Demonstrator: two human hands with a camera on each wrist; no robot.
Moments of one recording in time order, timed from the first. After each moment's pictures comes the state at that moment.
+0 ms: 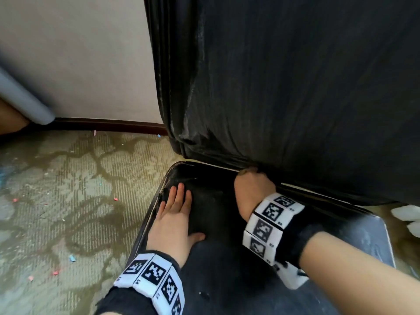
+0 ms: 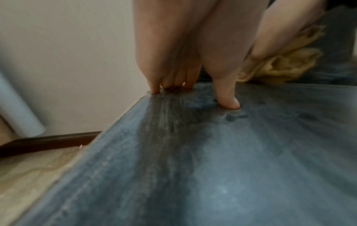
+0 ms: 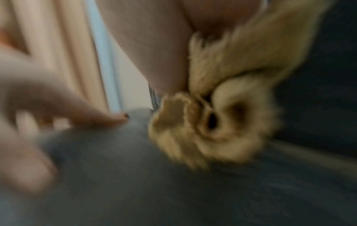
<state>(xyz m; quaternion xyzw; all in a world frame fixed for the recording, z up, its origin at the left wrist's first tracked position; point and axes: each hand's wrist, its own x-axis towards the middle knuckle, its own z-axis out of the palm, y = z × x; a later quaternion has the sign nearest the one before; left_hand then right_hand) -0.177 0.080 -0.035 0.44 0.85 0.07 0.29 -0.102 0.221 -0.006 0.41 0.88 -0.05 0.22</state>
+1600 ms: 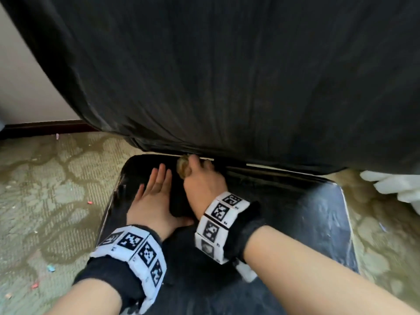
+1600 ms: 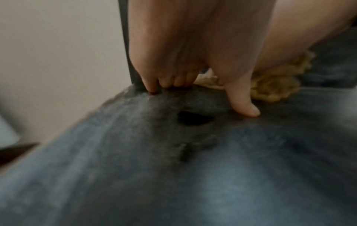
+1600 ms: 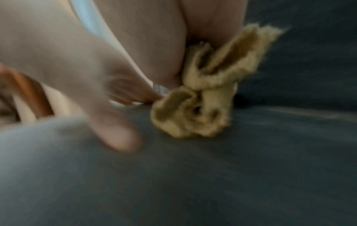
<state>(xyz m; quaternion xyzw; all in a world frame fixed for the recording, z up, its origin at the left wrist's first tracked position) -0.157 0.124 -0.030 0.45 0.83 0.04 0.32 -0.085 0.211 -0.033 0.43 0.87 -0.20 0.12</state>
